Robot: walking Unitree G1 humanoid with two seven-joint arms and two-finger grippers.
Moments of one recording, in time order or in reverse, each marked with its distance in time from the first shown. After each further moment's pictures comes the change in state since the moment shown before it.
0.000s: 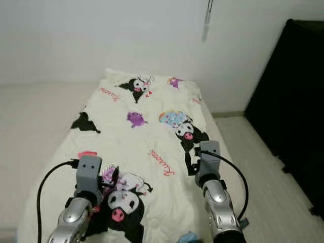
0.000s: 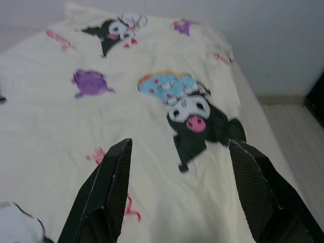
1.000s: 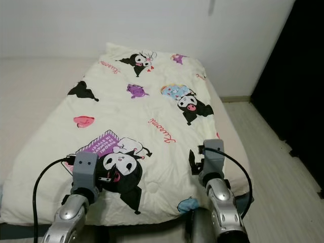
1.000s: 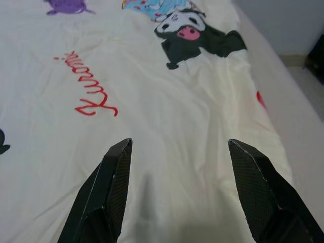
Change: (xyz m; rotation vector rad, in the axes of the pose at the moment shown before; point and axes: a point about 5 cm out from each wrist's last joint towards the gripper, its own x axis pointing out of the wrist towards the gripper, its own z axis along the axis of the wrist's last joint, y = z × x) left arm 0.000 0.003 0.006 -0.002 0.021 0.007; right arm -0.003 -0.006 0.001 0.009 0.033 -0.041
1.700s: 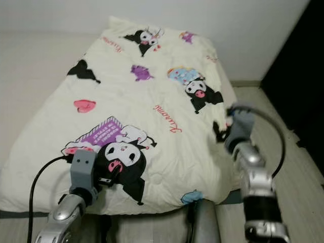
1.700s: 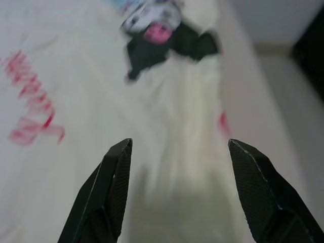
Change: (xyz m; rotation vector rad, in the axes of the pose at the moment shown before) left arm -0.008 0.005 0.014 -0.030 0.017 -0.051; right arm 0.019 -0.048 0.063 -0.070 -0.001 -0.063
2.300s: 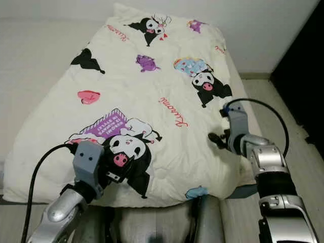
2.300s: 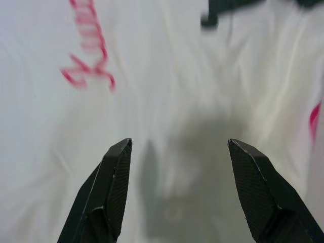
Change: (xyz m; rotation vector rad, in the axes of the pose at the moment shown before) left arm -0.021 -0.027 0.055 0.054 -0.211 -0.250; right arm 0.017 -0.029 0.052 -0.012 0.214 0.314
